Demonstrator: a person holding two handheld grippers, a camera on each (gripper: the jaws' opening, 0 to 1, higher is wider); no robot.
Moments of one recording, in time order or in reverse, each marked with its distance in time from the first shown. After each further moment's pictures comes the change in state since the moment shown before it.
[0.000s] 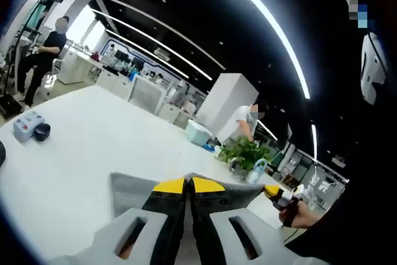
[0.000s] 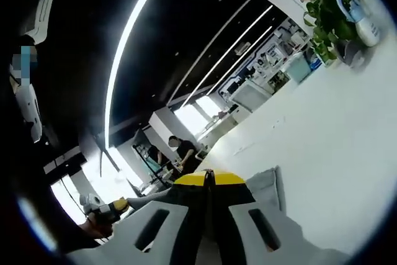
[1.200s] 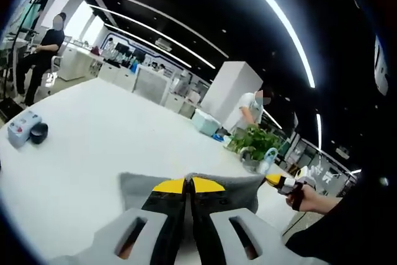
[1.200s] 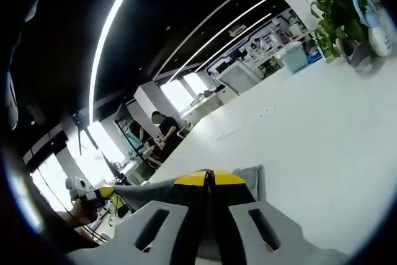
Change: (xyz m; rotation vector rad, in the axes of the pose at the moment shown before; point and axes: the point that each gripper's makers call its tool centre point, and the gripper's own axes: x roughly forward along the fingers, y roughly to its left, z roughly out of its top) left arm 0.040 0.051 -0.012 0.026 0.083 0.036; right arm 0.057 -0.045 -0.011 -0.100 0.187 -0.105
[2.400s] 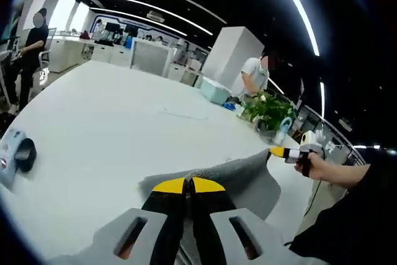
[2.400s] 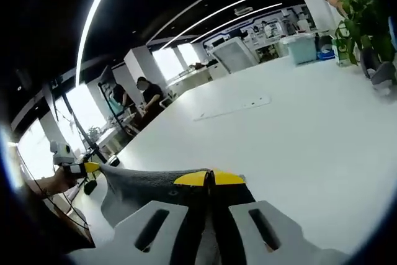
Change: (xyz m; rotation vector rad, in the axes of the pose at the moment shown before) left arm 0.070 0.046 -0.011 0.105 0.249 0.004; right arm 0.079 -0.043 -0.015 -0.155 0.176 -0.099
